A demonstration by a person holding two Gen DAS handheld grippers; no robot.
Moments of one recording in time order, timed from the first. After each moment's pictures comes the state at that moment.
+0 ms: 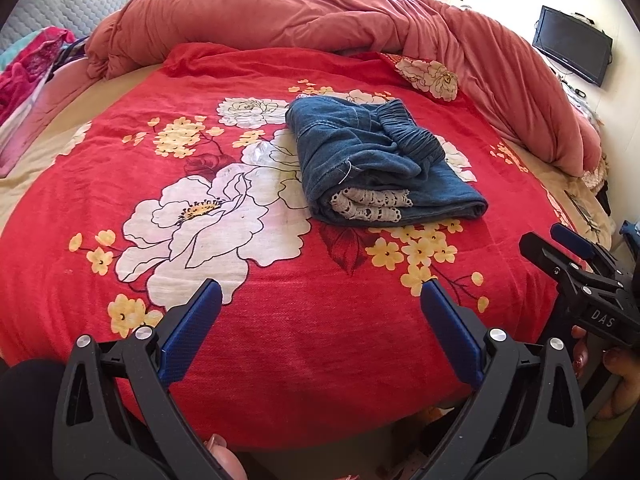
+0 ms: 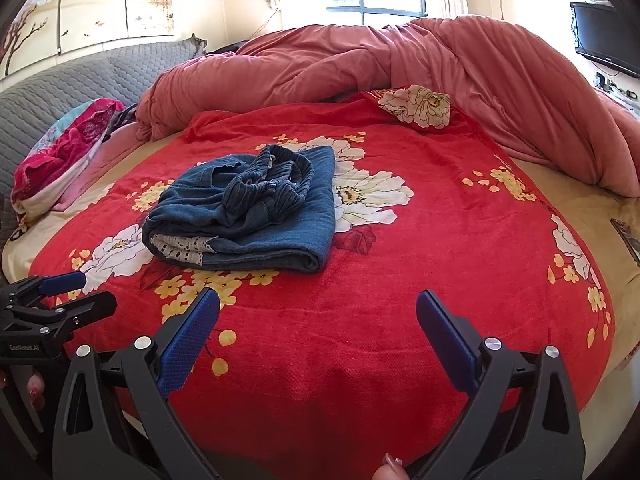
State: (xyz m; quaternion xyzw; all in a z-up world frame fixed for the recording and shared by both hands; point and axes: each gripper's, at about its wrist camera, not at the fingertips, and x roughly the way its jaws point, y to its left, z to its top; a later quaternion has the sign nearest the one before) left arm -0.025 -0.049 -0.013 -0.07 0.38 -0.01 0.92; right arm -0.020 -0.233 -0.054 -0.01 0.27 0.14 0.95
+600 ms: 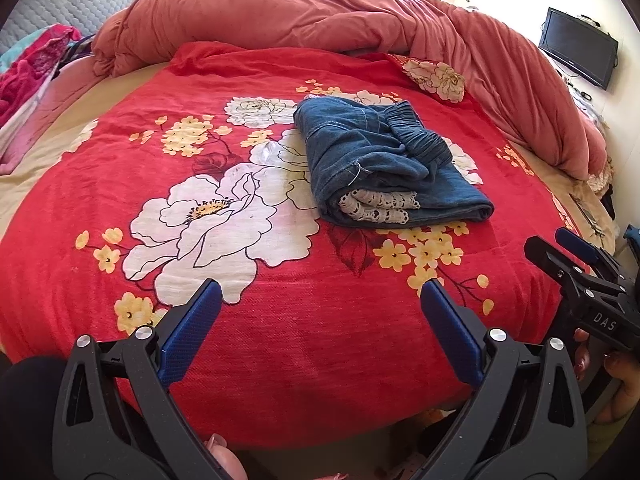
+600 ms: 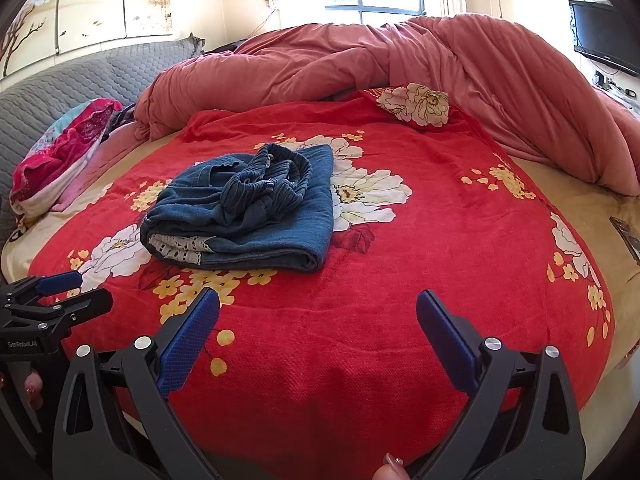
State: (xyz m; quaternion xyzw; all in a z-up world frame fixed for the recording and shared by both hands) left arm -0.025 -0.047 -0.012 -0.07 0.39 0.01 0.92; right arm -0.019 -0.235 -0.054 -0.01 0.27 0.14 0.95
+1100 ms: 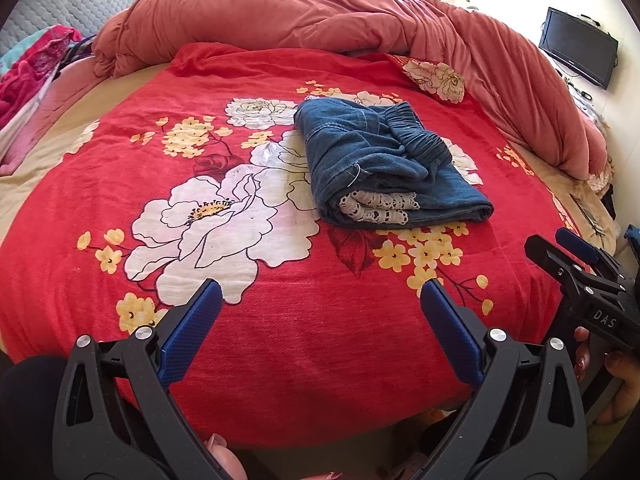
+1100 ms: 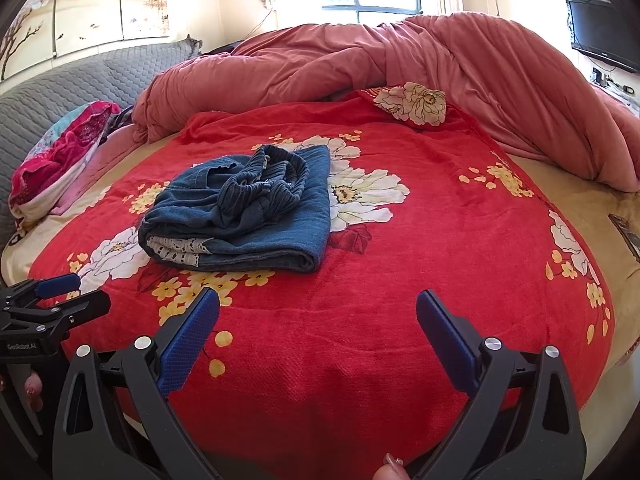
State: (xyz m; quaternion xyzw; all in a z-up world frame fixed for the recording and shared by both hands) left arm -0.026 -0.047 -0.011 -0.07 0.38 0.01 0.92; right arm -0.018 -0.236 -0.053 0.00 0.27 0.14 0.95
